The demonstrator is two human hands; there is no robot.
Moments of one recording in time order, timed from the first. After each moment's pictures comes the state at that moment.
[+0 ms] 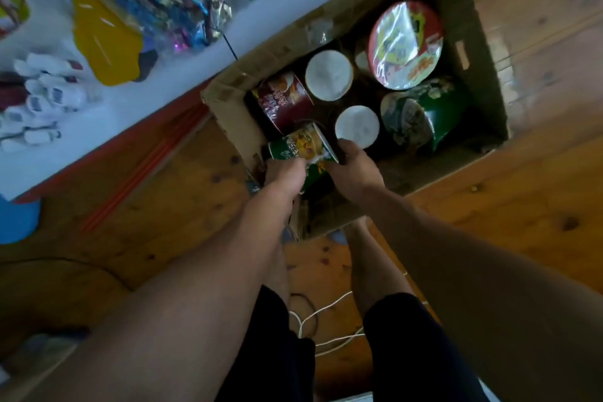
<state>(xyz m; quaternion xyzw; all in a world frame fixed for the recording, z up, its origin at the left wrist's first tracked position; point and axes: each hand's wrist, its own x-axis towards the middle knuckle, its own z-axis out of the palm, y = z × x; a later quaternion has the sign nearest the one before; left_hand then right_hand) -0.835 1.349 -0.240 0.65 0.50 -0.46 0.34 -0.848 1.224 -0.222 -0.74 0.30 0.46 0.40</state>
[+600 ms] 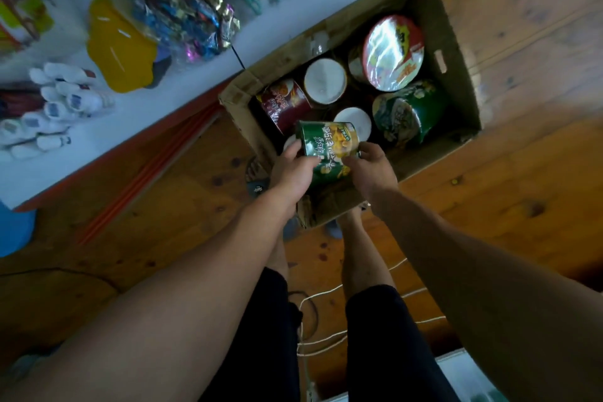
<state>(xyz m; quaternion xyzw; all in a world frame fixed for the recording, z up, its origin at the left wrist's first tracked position) -0.838 1.368 -0.182 0.68 0.33 -0.46 0.46 -0.867 1.234 -0.188 -0.67 0.46 0.34 0.46</state>
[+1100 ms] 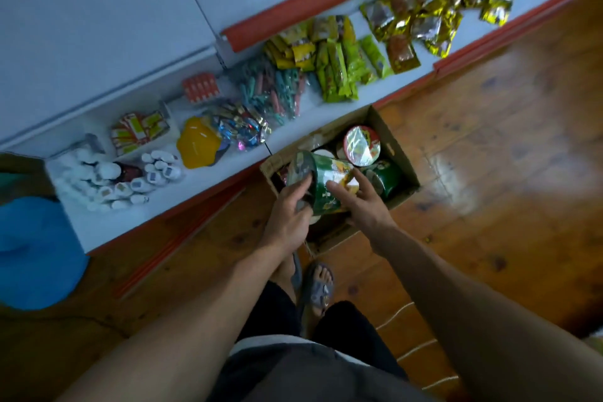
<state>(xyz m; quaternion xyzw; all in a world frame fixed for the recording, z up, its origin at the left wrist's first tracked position) -0.866 1.418 0.046 0.77 0.10 -0.35 0.52 -0.880 1.264 0.042 -0.63 0.38 0.27 0.62</state>
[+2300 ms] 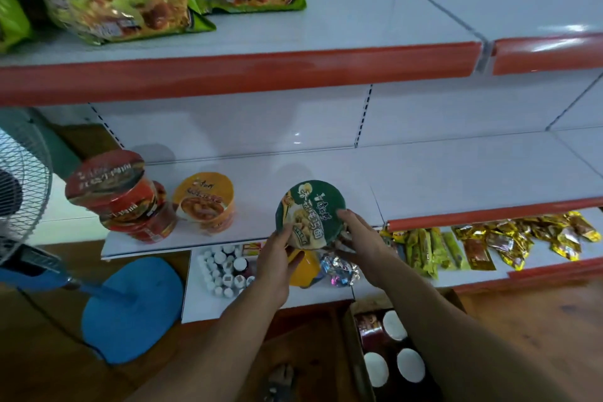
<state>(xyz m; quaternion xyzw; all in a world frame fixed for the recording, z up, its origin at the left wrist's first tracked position) -0.811 1.657 0.259 0.44 0.37 -0.03 0.82 -0.762 1.504 0.281 -0.65 0.17 0.28 0.68</state>
